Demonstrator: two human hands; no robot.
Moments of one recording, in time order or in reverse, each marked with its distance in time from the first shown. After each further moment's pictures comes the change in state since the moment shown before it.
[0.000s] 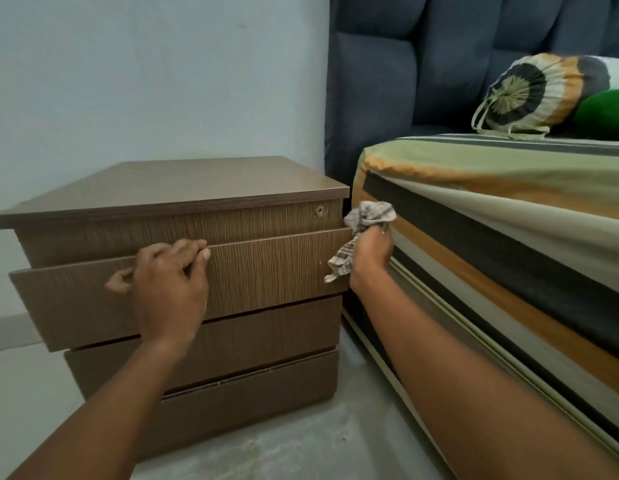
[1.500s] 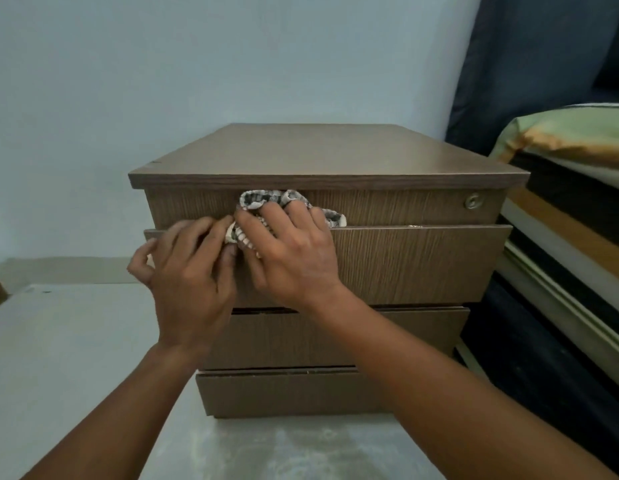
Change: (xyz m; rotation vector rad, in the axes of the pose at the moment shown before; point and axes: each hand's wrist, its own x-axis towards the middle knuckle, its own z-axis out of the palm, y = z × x) left_hand 0.011 -0.112 -0.031 0.309 0.176 0.193; right_hand -0.142 0.110 0.134 -0.836 -0.599 -1.772
